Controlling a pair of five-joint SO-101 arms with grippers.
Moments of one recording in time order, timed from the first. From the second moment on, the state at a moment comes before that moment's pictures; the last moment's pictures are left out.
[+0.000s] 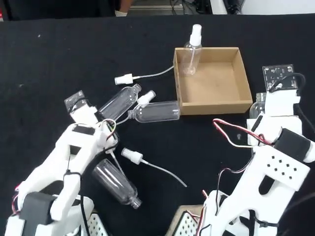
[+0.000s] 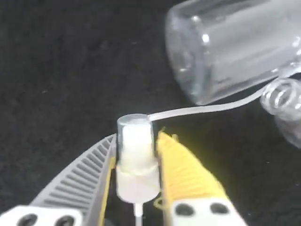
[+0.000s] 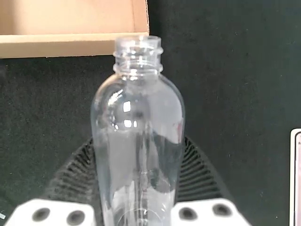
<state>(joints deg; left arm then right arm) 5.9 -18.8 59.5 38.7 38.7 32.0 -43.6 31.3 78.8 30.6</state>
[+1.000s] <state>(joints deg) 1.2 -30.2 22.6 71.7 23.3 28.7 -43.6 31.3 81.3 30.6</state>
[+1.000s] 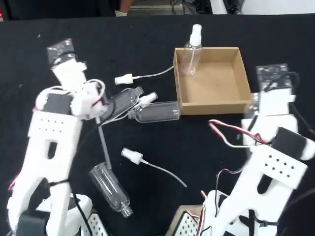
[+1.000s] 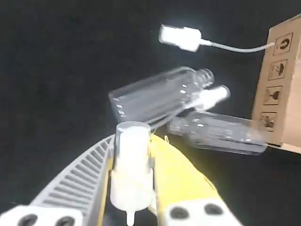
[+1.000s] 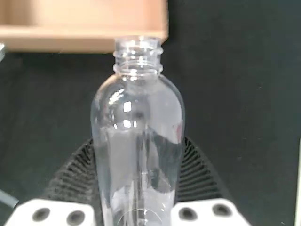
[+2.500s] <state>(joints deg) 13.8 -42.8 13.0 31.7 14.8 -22.7 -58.8 77.5 12.4 -1.2</state>
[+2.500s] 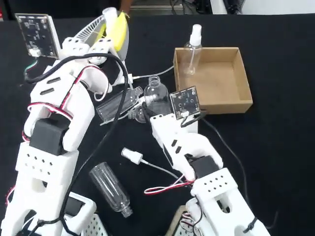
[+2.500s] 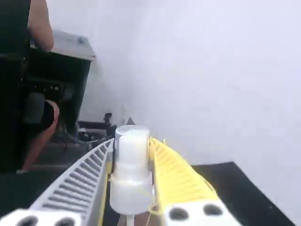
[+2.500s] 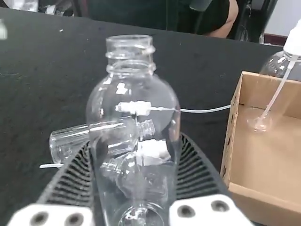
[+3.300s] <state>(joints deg) 18.5 -30.8 16.3 18.9 14.8 -22.7 -58.8 77.8 12.3 1.4</state>
